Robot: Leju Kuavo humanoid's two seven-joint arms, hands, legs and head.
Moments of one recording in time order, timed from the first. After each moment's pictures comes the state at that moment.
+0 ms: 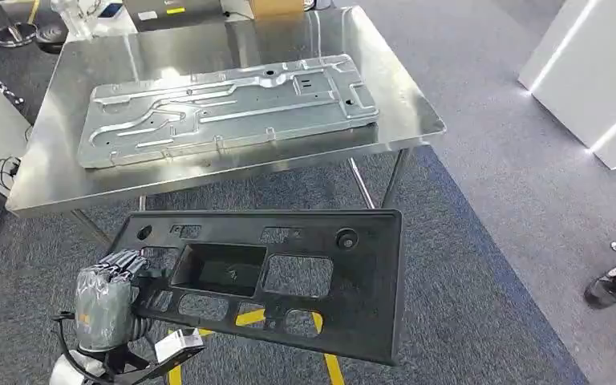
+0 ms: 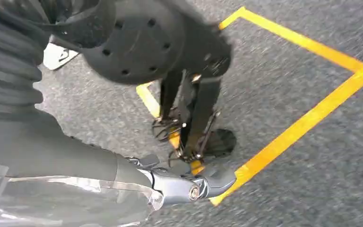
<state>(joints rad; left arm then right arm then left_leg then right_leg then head) 0.14 0.07 -0.29 -1.84 -1.15 0.67 -0.14 0.00 0.04 -1.30 -0.21 0.65 0.43 -0.21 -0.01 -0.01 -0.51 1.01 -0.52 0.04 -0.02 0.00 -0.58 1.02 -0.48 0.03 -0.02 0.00</state>
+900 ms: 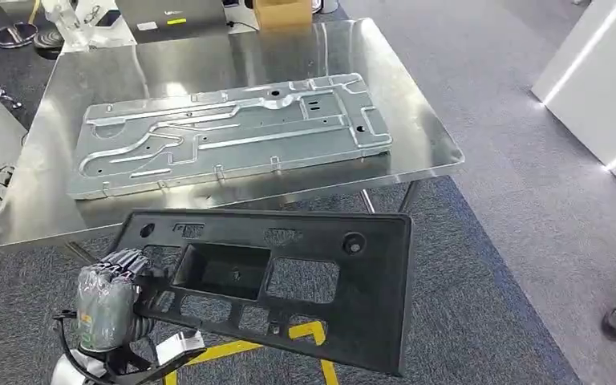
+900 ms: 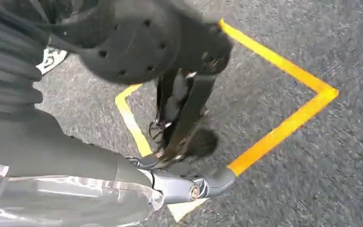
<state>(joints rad) 0.14 0.06 -0.31 -1.85 -1.15 0.68 -0.15 -0.01 0.04 -1.30 -0.22 0.66 0.43 -0.21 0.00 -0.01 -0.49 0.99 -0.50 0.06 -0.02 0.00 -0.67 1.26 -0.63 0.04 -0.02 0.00</state>
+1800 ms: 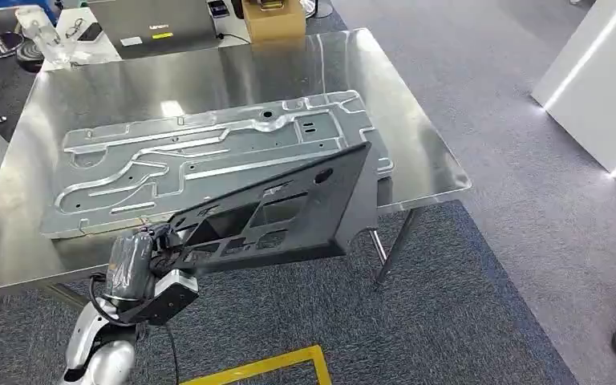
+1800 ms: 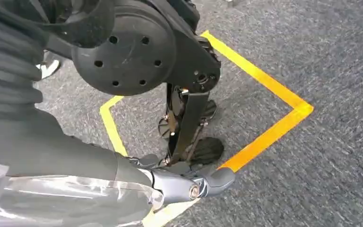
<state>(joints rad) -0.08 0.07 -0.31 -1.64 -0.79 0.38 -0.15 -0.01 0.04 -1.31 -0.22 0.69 0.44 -0.21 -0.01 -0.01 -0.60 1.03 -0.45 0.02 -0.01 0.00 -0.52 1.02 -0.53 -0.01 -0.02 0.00</state>
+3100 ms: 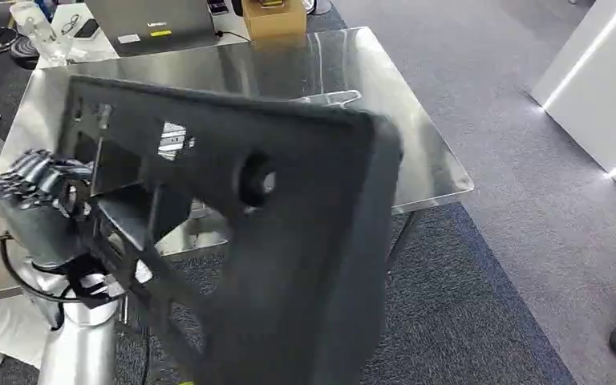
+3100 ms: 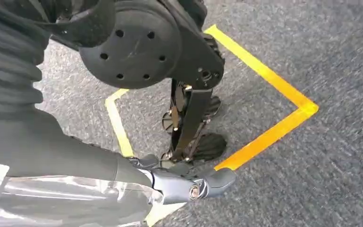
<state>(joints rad) -0.26 -0.23 0.02 -1.81 -0.95 0.70 -0.70 -0.01 0.02 -1.31 -0.22 0.74 0.46 -0.21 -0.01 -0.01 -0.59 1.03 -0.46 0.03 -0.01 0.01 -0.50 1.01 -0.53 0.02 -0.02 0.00</state>
